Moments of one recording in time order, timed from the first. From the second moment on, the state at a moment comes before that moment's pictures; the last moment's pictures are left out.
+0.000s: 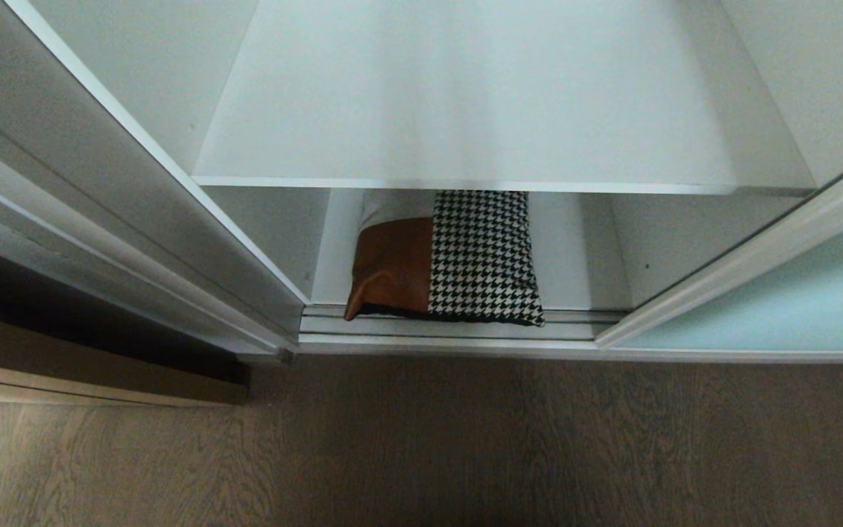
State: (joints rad) left arm 0.00 0.00 0.00 0.01 -0.02 0.09; right arm 0.31 0.34 -0.22 0.15 0.17 0.40
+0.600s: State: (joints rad) left arm 0.00 0.00 0.00 0.00 -0.02 0.08; right arm 0.31 0.34 -0.21 0.15 0.17 0.40
